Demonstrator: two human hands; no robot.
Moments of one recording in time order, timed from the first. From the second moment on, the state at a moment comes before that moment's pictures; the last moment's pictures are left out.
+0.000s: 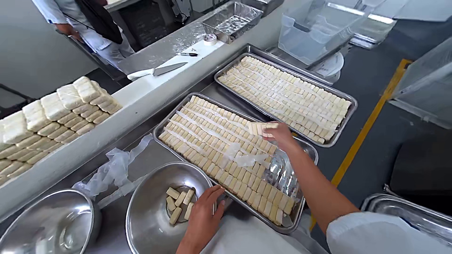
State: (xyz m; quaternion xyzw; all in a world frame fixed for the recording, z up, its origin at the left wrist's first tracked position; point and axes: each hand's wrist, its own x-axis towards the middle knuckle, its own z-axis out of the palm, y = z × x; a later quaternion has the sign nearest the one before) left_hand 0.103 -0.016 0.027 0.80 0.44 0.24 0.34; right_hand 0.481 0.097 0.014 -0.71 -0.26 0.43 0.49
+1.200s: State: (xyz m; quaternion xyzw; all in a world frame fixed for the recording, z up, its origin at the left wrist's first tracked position) left_hand -0.049 -0.036 0.023 0.49 0.70 0.35 0.38; right_hand 0.141 0.011 0.021 -0.54 -0.68 0.46 0.18
